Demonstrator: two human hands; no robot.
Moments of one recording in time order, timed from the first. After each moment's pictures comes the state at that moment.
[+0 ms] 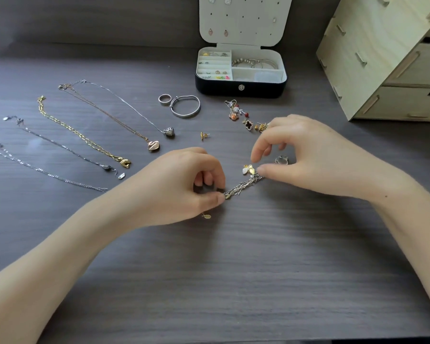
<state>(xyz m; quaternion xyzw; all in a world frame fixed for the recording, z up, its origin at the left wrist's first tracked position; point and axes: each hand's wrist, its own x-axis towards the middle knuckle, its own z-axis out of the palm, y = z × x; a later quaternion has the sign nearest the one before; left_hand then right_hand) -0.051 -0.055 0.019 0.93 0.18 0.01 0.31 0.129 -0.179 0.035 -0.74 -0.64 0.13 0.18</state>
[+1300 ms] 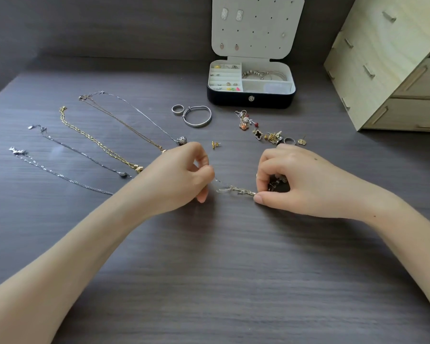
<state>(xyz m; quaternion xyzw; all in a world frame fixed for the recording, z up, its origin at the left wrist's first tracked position) -0.048 -0.047 0.022 0.84 0.35 0.03 0.42 0.118 -0.175 0.019 -0.71 -0.66 0.16 0.15</state>
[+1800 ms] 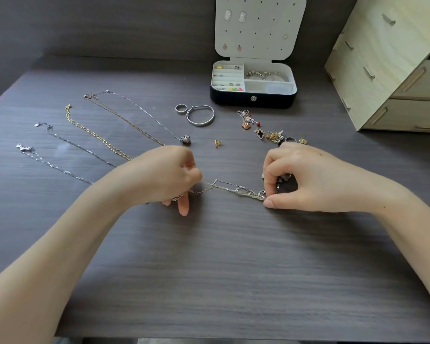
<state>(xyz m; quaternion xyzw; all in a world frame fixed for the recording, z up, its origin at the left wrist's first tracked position) -0.057 -0.032 0.033 0.88 0.36 -0.12 0.30 0.122 -0.178 0.026 -0.70 -0.68 0.17 0.11</state>
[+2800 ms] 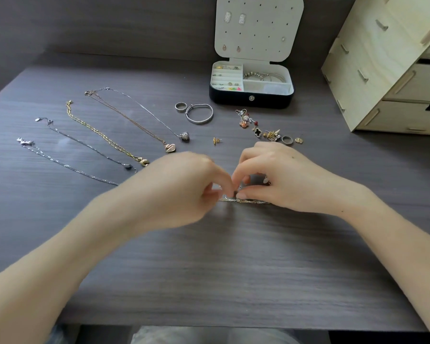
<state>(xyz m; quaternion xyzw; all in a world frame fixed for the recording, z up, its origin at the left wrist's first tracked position) -0.063 -0.062 0.040 0.98 0.16 -0.04 0.13 0.101 -0.163 0.017 -0.66 -0.73 0.12 0.16</state>
